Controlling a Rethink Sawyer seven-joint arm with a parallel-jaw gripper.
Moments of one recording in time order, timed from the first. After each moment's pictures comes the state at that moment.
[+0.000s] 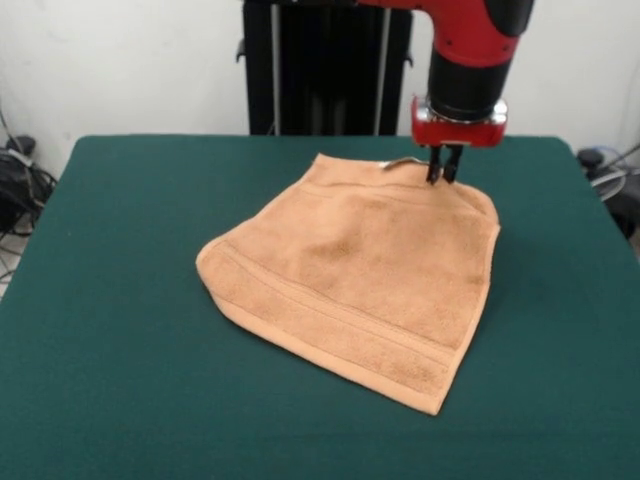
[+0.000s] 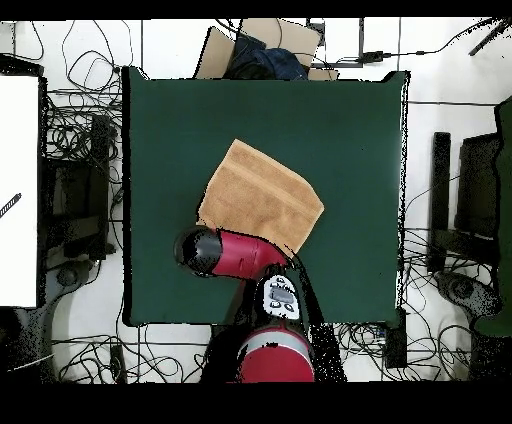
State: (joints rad) arm -0.05 -0.58 -0.04 1.93 0.14 0.38 1.59
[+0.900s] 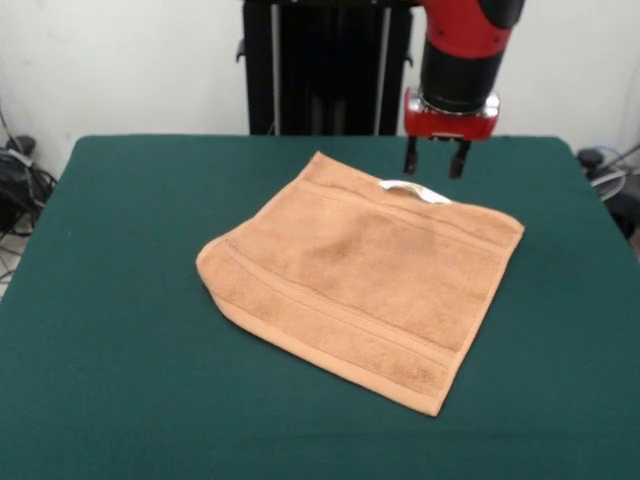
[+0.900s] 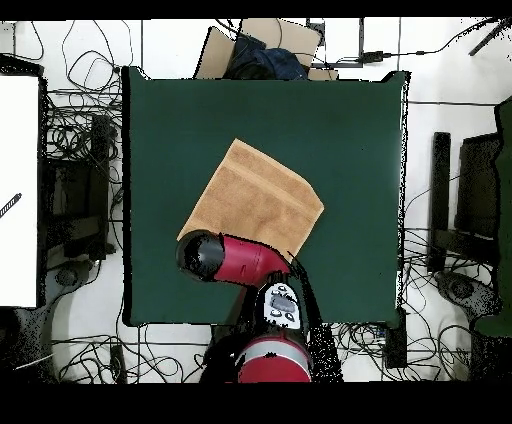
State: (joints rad) arm -0.03 -0.59 -0.07 1.96 0.16 0.37 1.59
